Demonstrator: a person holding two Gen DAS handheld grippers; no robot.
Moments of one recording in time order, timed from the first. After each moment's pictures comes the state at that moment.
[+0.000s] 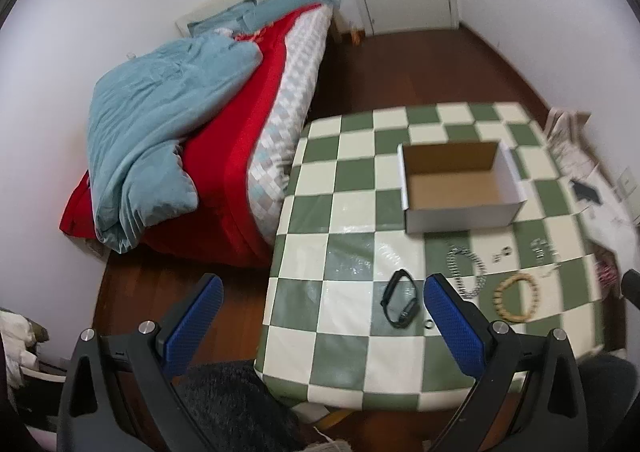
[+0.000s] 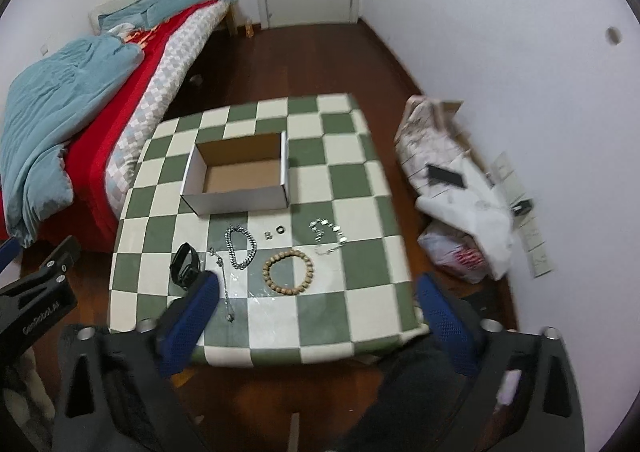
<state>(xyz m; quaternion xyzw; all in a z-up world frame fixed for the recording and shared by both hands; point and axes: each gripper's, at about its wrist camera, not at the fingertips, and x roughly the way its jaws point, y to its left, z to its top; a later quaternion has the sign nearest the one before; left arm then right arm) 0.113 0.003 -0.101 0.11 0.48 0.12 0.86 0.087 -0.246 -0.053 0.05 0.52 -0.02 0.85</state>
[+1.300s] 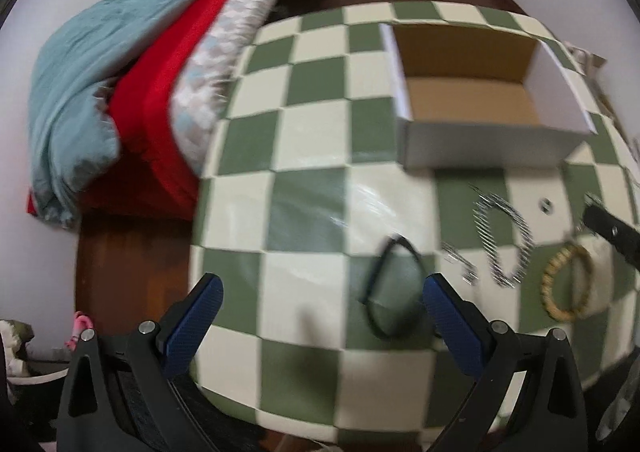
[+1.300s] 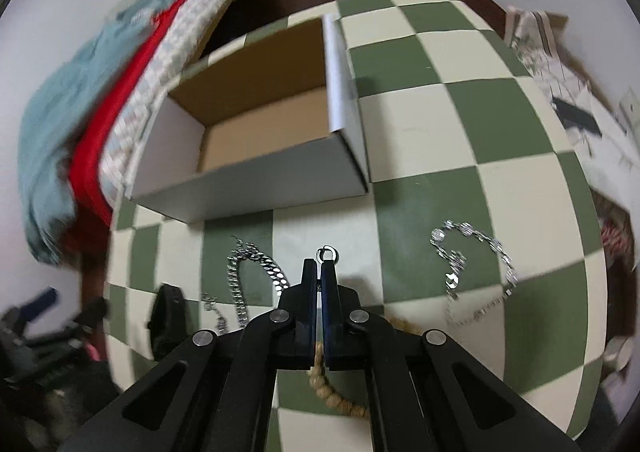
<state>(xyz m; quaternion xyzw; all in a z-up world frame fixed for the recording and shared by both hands) 0.167 -0.002 -0.233 0.08 0.59 0.08 0.80 0.208 -0.226 -0.264 0.18 0.56 0.09 0.80</state>
